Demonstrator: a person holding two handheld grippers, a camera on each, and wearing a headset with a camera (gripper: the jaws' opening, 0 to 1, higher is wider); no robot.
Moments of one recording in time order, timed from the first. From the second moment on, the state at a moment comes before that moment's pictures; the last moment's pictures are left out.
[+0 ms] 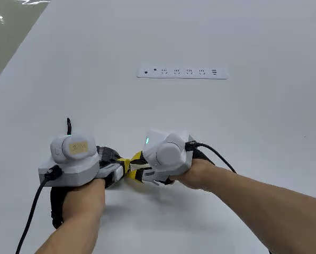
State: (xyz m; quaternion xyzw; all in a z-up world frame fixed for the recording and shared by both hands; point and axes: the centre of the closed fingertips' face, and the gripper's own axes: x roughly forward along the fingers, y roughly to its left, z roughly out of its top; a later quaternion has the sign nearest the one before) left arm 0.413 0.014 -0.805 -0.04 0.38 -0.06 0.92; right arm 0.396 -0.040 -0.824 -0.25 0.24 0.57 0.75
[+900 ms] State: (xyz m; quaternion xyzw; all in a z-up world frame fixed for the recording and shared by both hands) left arm 0.409 0.013 -0.786 -0.01 0.37 -0.13 0.92; right arm 0.395 -0.082 -0.808 -0.20 0.25 0.53 0.79
